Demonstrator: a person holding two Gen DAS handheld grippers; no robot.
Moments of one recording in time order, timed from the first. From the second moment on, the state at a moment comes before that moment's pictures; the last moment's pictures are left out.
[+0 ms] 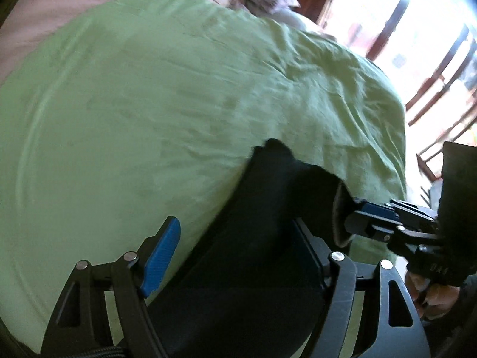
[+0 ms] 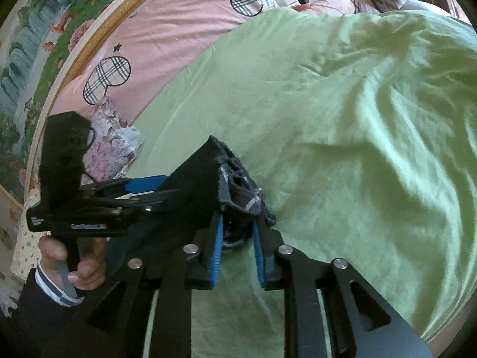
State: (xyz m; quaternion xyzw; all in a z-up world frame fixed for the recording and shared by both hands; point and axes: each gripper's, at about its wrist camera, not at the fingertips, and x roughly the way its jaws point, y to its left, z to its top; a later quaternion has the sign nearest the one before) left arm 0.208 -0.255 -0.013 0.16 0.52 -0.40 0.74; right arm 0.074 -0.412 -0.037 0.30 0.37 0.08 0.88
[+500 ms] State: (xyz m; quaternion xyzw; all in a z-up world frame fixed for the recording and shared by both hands) left arm 0.219 -0.276 -0.013 0.12 0.53 -0.45 0.71; right arm 0.075 -0.416 -0.045 0.30 0.36 0.08 0.88
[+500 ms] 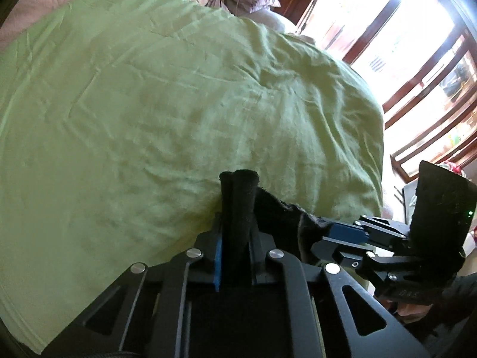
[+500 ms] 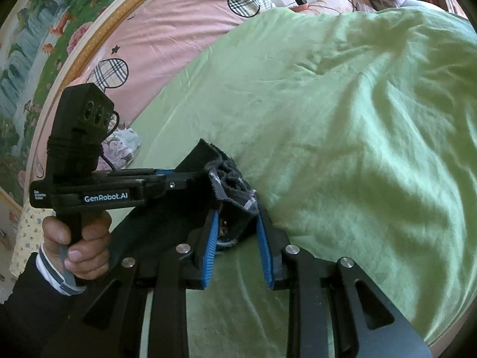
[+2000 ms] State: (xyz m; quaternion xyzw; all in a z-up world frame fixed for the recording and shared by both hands) left arm 0.151 -0.045 0.112 -0.06 0.37 -0.41 0.83; right arm 0.103 -0.290 0.075 0.29 0.25 0.42 0.82
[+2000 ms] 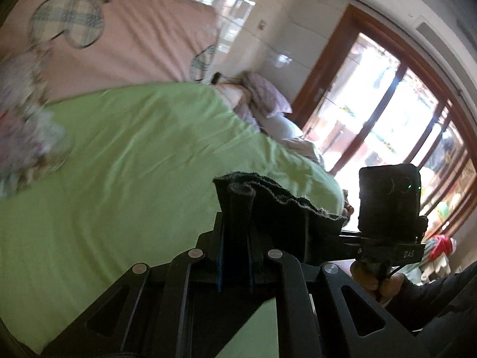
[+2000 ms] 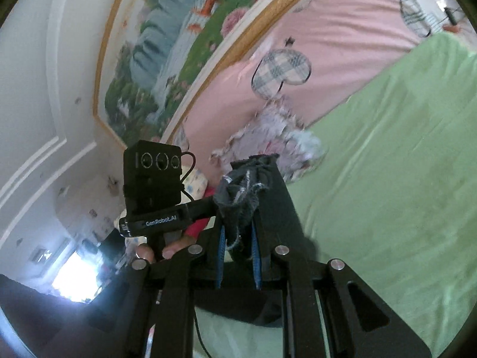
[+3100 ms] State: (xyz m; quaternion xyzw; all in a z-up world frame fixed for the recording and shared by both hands) left arm 0.093 0.090 -0.040 -0.18 0.45 -0.25 0.84; right arm 0.110 -0.136 -0.040 0.15 0.43 0.43 0.78
